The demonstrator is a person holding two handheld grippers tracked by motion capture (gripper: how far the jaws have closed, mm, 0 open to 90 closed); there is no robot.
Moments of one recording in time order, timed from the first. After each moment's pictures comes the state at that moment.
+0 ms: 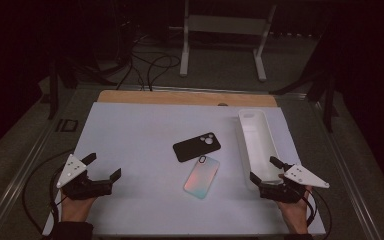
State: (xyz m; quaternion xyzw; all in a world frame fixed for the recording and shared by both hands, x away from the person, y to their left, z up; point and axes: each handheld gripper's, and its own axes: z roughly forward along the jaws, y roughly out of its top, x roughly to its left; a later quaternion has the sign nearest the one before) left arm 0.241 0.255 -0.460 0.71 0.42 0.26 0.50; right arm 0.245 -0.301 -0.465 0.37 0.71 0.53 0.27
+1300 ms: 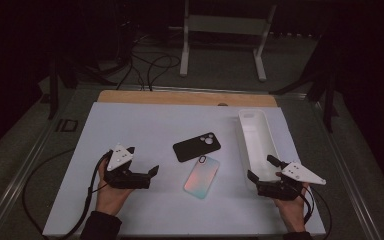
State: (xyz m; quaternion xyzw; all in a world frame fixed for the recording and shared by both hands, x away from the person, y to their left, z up) left arm 0.271 0.158 -0.444 0.77 0.38 0.21 0.47; right arm 0.252 -0.297 -0.467 0.37 0.71 0.54 0.26
